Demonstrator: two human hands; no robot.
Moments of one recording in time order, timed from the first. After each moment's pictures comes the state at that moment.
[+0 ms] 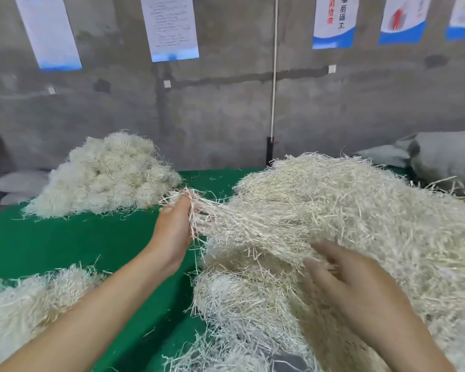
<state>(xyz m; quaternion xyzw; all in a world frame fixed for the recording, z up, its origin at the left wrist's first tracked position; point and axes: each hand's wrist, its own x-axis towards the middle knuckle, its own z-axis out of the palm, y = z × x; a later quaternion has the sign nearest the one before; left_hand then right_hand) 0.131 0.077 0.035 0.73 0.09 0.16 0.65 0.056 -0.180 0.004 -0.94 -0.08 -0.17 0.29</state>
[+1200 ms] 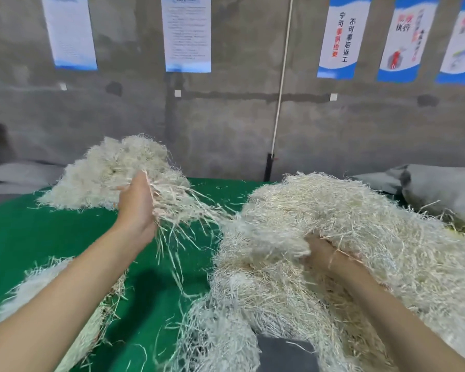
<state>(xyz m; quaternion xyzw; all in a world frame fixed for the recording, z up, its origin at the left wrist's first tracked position) 0.080 0.172 0.088 0.58 0.13 0.22 0.77 0.178 -0.156 -0.018 -0.98 -0.02 0.06 0.17</state>
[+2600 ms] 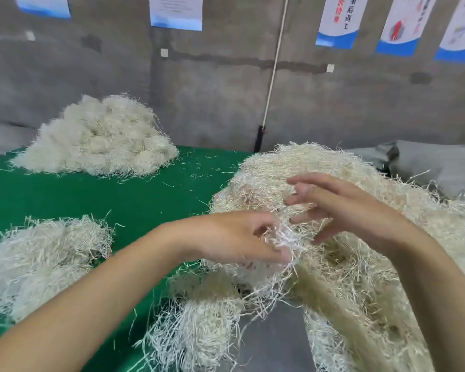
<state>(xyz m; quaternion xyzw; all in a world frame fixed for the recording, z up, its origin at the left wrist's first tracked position) 0.027 0.072 0.061 0.89 -0.26 -0.17 0.35 0.042 -0.148 0.085 -0.84 -0.19 0.05 0.50</state>
